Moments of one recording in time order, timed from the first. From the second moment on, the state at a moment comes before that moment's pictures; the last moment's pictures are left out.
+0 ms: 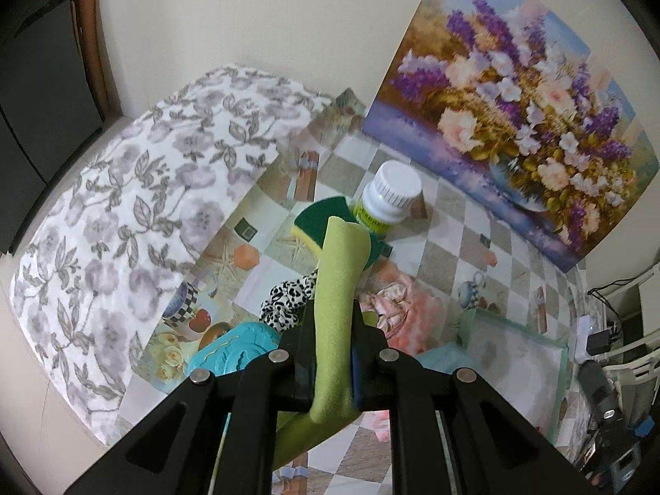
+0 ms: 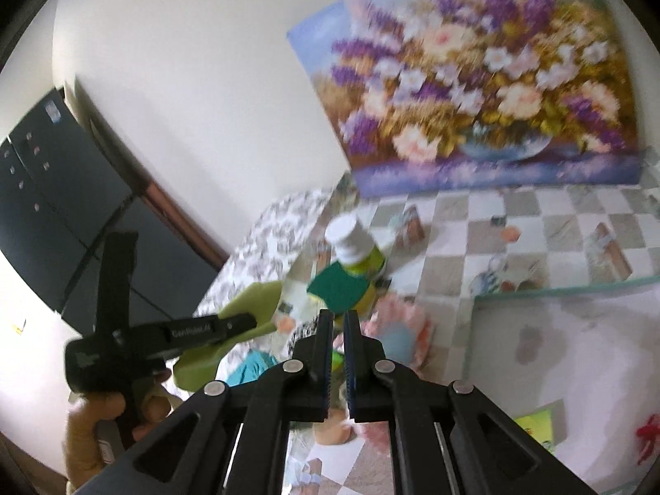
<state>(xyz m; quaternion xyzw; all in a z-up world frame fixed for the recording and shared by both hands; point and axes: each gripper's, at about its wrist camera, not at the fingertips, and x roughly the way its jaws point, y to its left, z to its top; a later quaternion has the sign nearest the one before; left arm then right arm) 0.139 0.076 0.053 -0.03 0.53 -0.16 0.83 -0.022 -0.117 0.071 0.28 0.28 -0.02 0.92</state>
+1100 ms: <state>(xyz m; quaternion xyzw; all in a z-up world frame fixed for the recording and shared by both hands) 0.134 0.047 0.008 0.01 0.58 -0.16 0.80 0.004 -0.168 -0.071 0.37 0.43 -0.12 0.81</state>
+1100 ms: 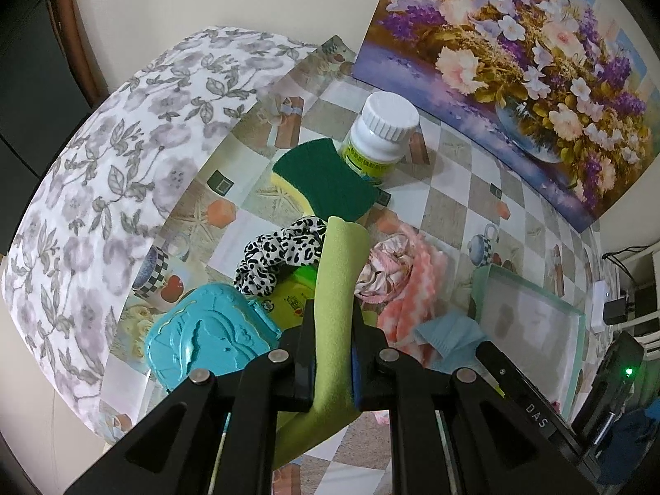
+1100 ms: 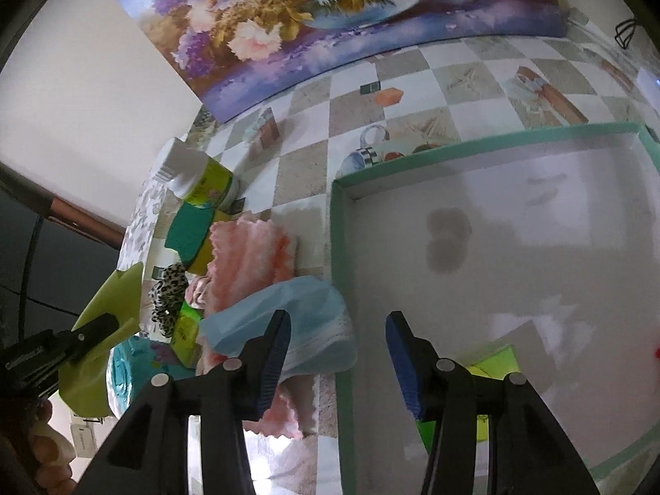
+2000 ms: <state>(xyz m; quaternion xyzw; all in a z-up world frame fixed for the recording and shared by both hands) 0.136 0.046 0.002 0.01 0.59 -0.16 0.79 0.006 -0.157 -0.044 0.36 0.40 -0.09 0.84</state>
